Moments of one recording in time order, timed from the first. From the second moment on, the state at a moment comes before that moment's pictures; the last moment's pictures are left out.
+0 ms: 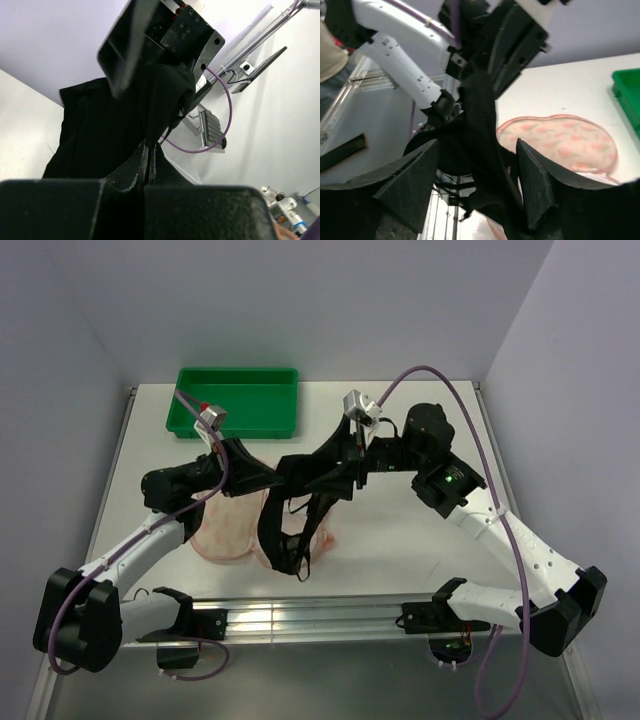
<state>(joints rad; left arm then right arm) -0.36 1.14 0.61 1.28 1.04 -1.51 0.63 1.13 1.17 -0.05 -0.92 0.14</state>
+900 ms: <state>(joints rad) -0.49 0.90 0.76 0.22 0.50 -0.66 0.75 1.17 1.40 -0.55 -0.15 0.27</state>
